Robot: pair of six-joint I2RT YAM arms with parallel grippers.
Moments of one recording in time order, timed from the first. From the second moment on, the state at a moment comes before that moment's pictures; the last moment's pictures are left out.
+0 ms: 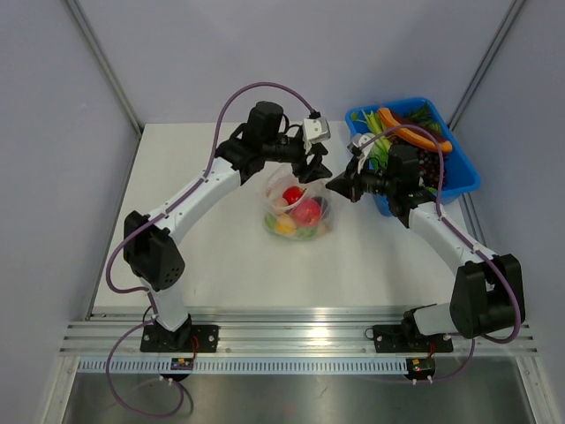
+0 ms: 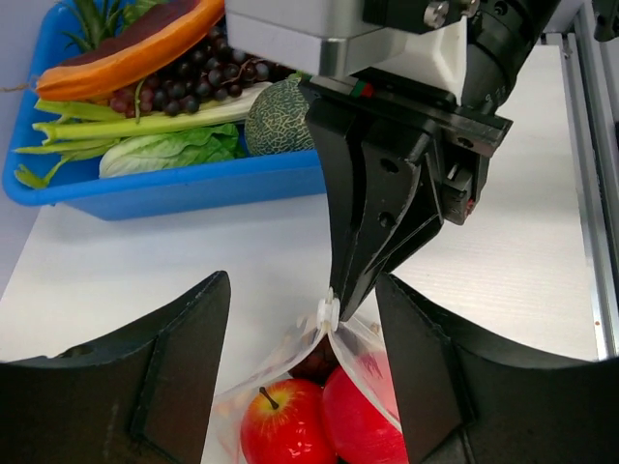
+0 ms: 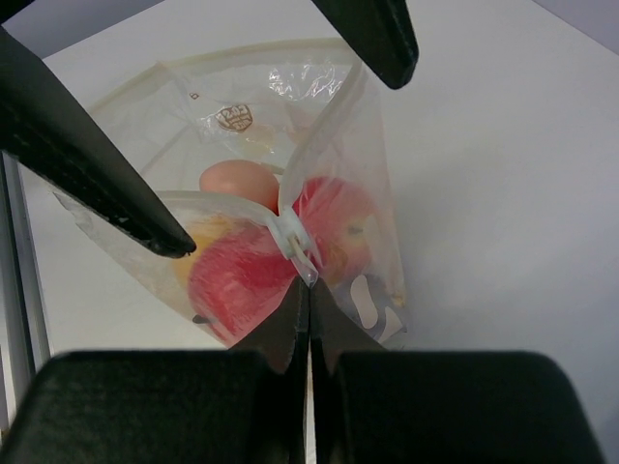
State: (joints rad) left arm -0.63 1.78 1.72 -0.33 0.74 0.38; right arm 0.24 1.38 0.96 0.09 -0.83 -0.13
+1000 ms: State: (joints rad) left arm -0.63 1.82 1.71 -0.47 0.80 0.47; right arm 0.24 1.38 0.96 0.07 -0.86 -0.15
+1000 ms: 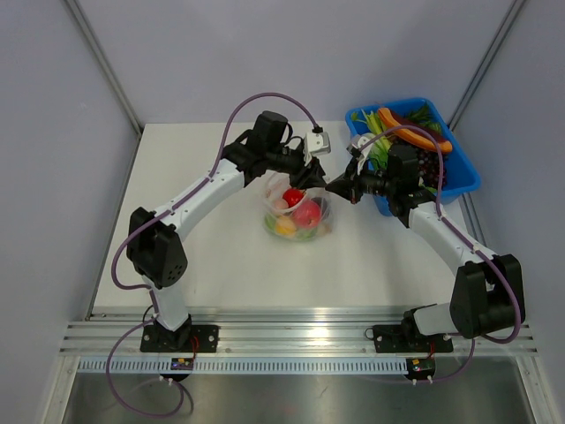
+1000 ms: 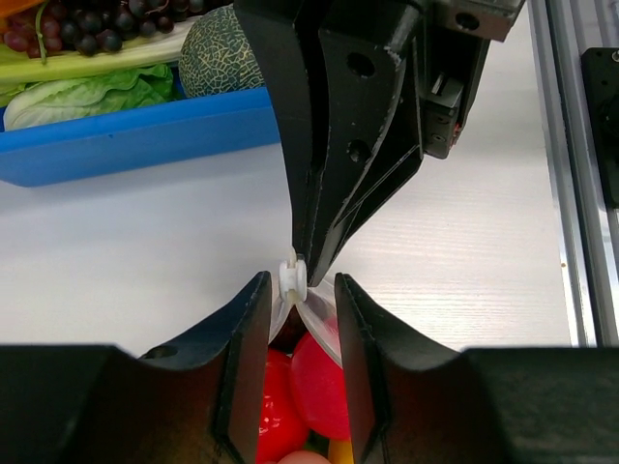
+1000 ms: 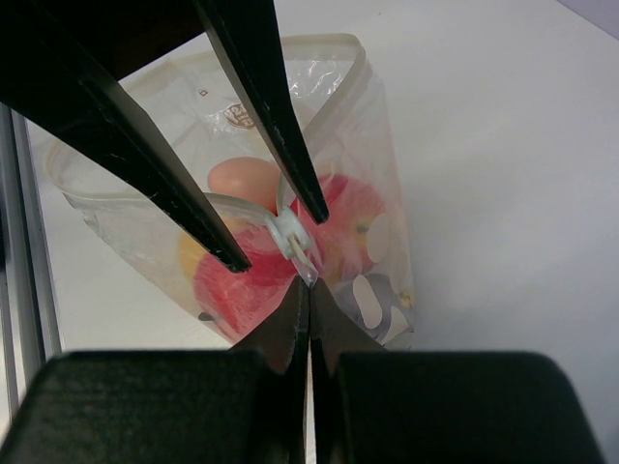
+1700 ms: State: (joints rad) left arm -0.64 1.85 1.72 -0.48 0.78 0.41; right arm 0.24 1.38 0.96 0.05 -0.83 -0.19
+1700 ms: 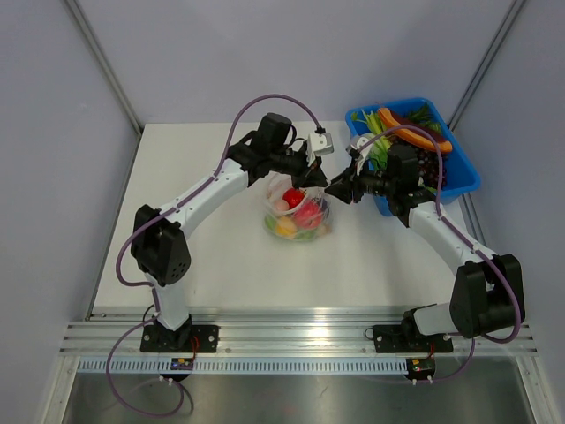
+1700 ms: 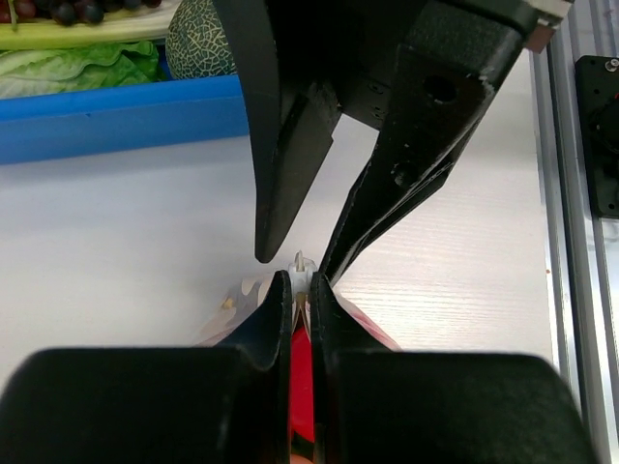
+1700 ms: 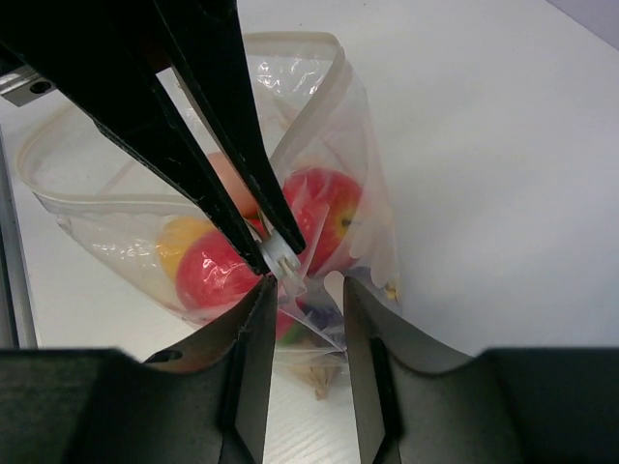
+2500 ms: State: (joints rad) left arm -0.64 1.85 1.72 -0.46 0.78 0.39; right arm 0.25 1.42 1.07 -0.13 -0.91 -0.24
